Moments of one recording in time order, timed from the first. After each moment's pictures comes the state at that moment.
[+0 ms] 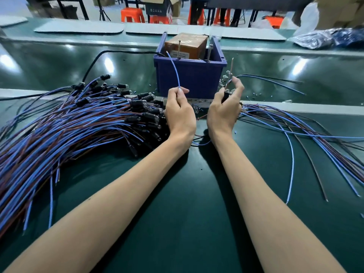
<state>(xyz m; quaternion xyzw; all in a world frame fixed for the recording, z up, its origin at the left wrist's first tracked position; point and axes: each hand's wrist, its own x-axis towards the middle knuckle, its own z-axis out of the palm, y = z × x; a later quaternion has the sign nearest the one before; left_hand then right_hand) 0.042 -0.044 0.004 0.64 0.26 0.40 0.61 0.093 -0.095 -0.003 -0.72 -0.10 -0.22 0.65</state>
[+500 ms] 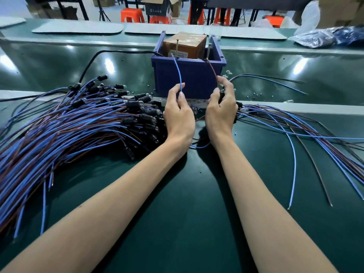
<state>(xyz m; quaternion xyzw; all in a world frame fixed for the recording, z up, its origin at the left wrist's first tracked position) 0.041 -0.044 0.004 0.66 0.25 0.37 0.61 0.092 -0.097 -0.002 -0.72 -0.15 -0.17 0.65</state>
